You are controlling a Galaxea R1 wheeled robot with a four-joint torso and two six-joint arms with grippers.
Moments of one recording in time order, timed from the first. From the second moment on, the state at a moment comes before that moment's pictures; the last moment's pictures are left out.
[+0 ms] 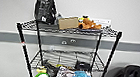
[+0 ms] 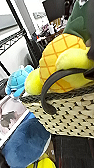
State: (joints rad) left arm 0.84 2.19 -1.28 -0.30 0.04 -0.06; right arm -0.85 2.25 -1.37 0.21 -0.11 0.05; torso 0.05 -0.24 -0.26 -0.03
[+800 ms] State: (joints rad) left arm 0.73 2.07 -1.11 -0.30 0.02 -0.07; right arm -0.69 2.20 -1.23 0.24 -0.12 0.05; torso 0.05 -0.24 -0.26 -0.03
